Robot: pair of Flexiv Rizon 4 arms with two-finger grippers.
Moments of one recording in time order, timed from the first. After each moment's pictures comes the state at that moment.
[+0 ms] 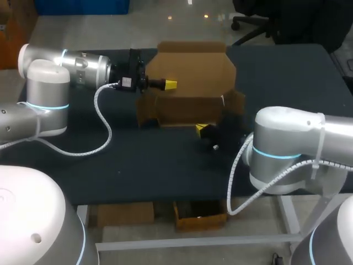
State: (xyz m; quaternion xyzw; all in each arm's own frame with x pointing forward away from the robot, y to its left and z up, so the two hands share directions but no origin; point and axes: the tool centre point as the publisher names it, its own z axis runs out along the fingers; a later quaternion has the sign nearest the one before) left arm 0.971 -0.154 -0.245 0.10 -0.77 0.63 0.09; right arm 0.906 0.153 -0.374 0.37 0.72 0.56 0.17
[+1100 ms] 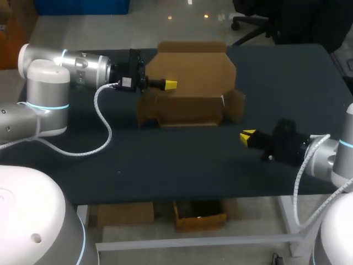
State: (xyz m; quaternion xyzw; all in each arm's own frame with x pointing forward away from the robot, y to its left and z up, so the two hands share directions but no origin) left arm 0.971 -0.154 -0.245 0.10 -0.77 0.63 0.09; right arm 0.842 0.030 -0.333 0.29 0.75 0.56 0.19
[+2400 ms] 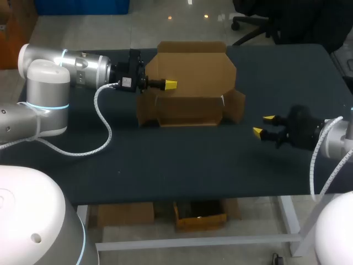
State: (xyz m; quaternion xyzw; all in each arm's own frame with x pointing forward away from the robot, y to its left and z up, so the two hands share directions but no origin) left arm 0.971 -0.154 -0.245 0.10 -0.77 0.63 0.09; right arm 0.895 -0.029 -0.350 0.29 0.78 0.51 0.20
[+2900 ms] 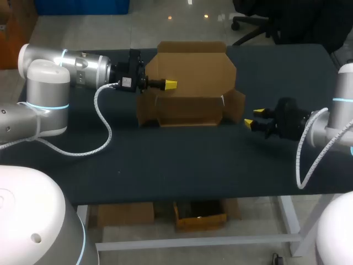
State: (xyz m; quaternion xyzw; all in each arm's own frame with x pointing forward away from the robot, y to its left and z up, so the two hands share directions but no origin) left arm 0.971 -0.154 -0.245 0.10 -0.77 0.63 0.09; right arm 0.945 -0.011 -0.368 0.30 0.78 0.52 0.19
